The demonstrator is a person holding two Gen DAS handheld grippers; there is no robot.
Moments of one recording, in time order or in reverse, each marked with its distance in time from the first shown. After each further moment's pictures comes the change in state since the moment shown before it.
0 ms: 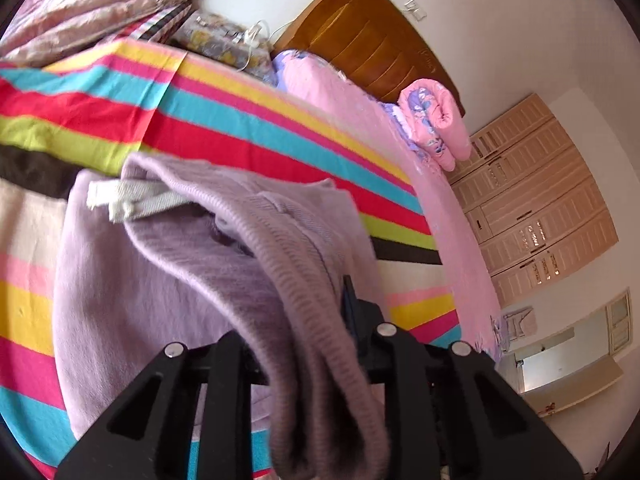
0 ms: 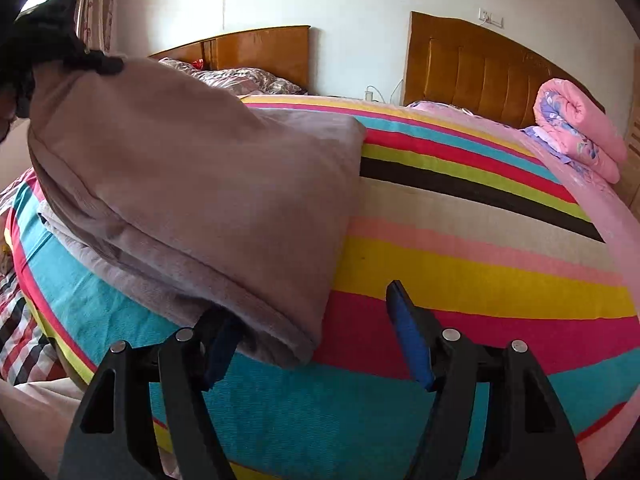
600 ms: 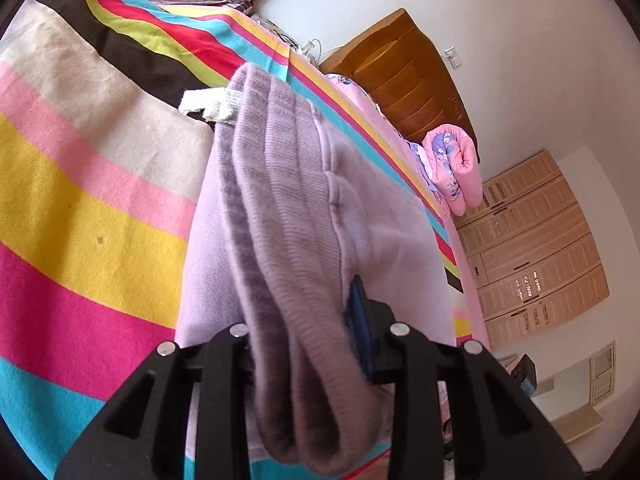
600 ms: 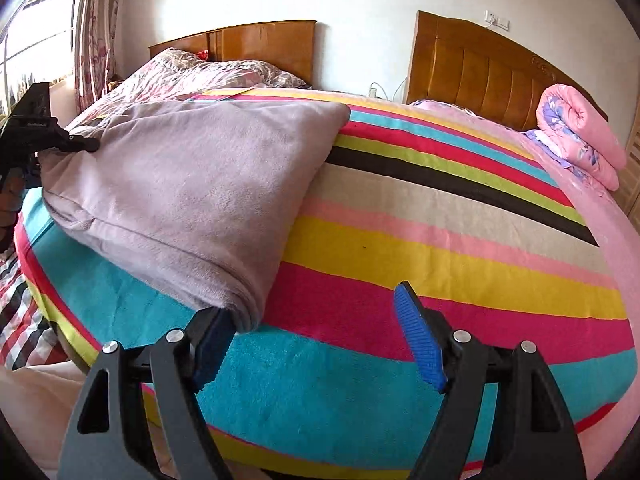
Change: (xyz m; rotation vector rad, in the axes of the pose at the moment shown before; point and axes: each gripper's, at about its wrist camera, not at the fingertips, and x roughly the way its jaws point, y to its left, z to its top) left arm -0.017 0.130 -0.067 -0.200 -0.100 0.013; right arm -0.014 0.004 -0.005 -0.036 0.038 0.053
